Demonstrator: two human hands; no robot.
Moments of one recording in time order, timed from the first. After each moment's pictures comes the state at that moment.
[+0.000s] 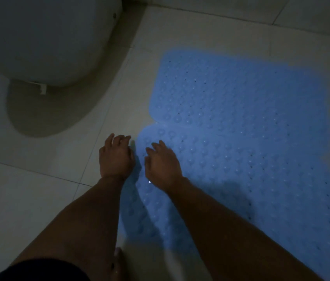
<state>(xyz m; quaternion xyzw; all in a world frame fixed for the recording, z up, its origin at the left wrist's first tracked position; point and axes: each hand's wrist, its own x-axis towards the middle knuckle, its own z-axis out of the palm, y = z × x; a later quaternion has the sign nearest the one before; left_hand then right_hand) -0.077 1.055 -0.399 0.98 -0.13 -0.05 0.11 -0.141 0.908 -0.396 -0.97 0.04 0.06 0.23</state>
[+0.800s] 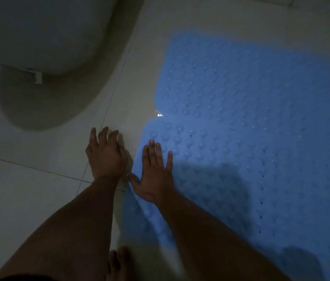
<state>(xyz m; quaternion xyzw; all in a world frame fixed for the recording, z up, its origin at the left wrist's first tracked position) -0.071 1.093 -0.425 0.99 -0.05 0.00 0.13 -0.160 0.965 -0.433 -0.97 0.05 0.18 0.18</state>
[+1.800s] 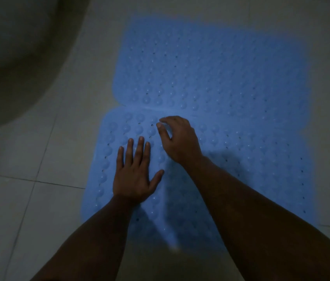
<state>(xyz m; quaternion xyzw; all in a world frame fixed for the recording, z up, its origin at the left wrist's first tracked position) -0.186 0.968 -0.455 0.95 -0.31 -0.07 0.04 -0.162 0.778 -0.414 -0.92 0.16 -0.13 0.35</state>
